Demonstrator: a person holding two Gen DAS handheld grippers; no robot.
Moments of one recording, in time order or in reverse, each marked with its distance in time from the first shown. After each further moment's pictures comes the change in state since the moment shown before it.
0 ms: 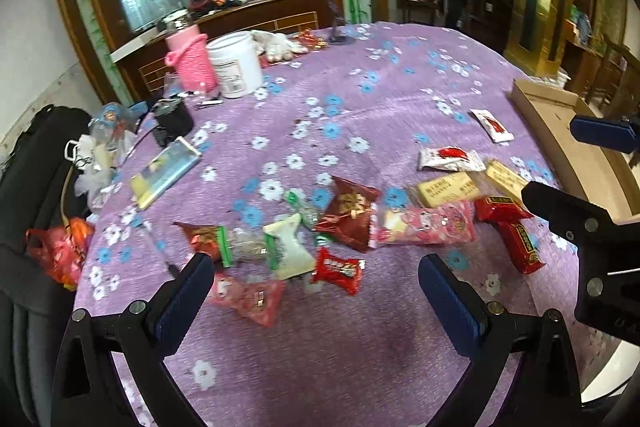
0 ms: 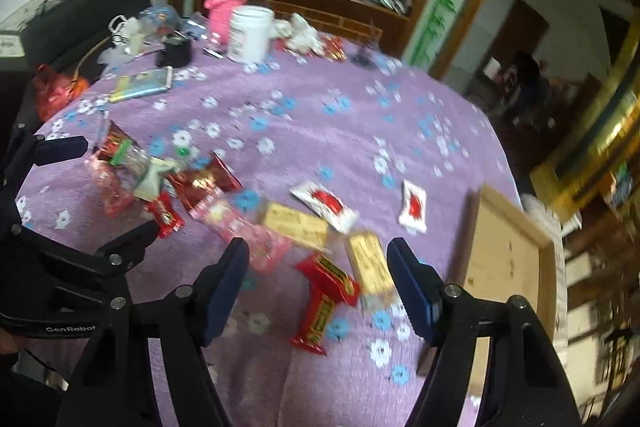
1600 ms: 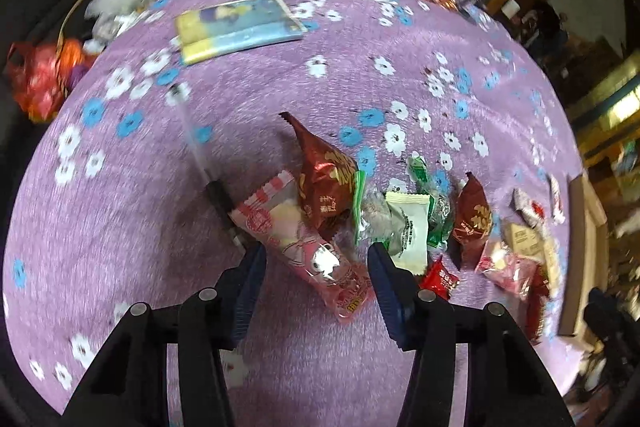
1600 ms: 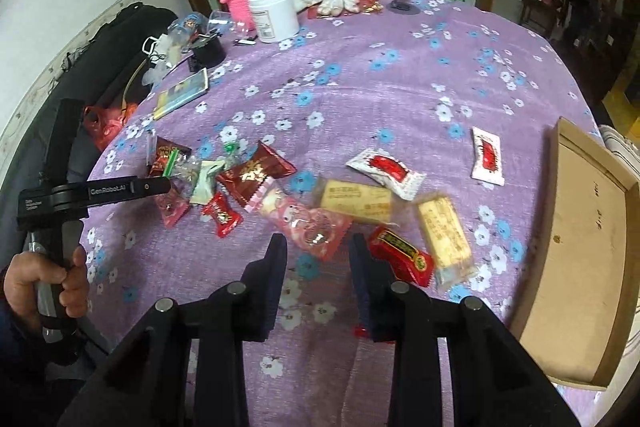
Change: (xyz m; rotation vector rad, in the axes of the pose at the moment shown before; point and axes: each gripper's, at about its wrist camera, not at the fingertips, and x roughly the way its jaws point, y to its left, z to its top) left arm 0.080 0.111 -0.013 -0.489 0.322 -0.111; right arm 0.034 -0.039 -0.006 0.249 0.165 0.332
